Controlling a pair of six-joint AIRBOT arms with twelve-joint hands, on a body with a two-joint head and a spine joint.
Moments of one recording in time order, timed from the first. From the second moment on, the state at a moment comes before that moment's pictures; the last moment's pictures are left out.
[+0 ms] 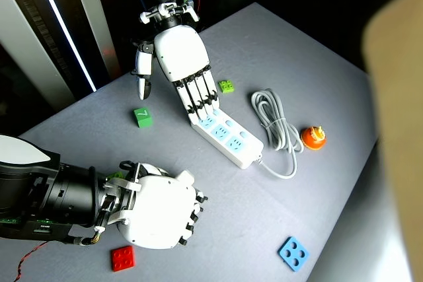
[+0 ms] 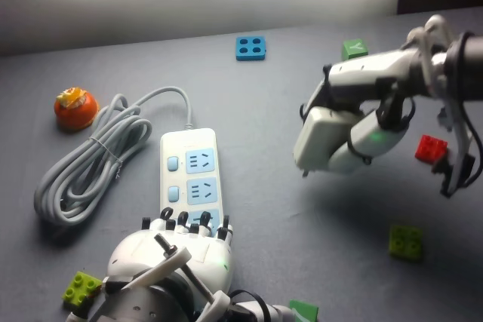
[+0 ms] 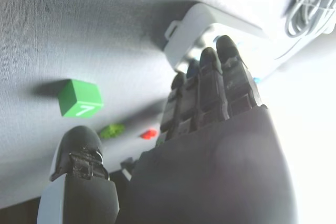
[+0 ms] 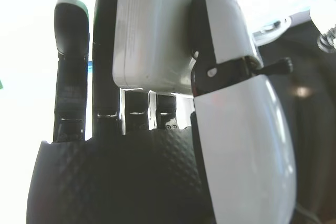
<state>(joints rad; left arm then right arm) 0.41 -1.21 0.47 1.31 1.25 -0.71 -0.27 -1.23 1.35 -2.35 0.15 1.78</state>
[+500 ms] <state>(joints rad) 0.41 -1.21 0.47 1.31 1.25 -0.71 -0.14 -1.07 1.16 -2.42 0.18 1.78</state>
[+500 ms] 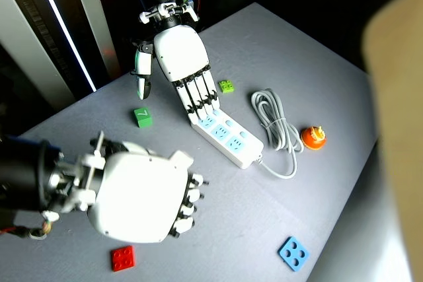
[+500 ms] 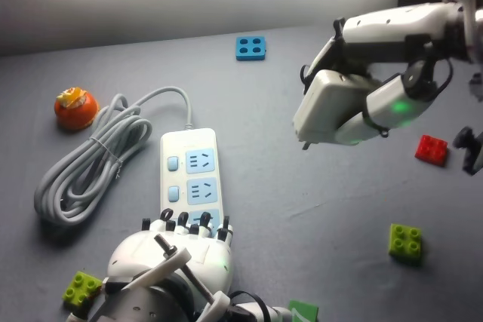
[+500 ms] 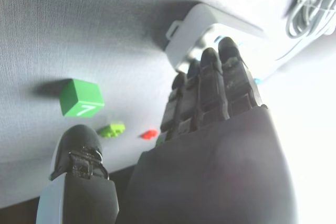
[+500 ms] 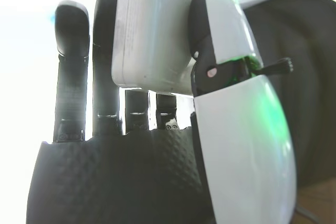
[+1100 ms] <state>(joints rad) 0.41 -1.19 0.46 1.30 1.25 -0.71 -0.01 -1.07 1.08 -2.98 0.40 2.31</state>
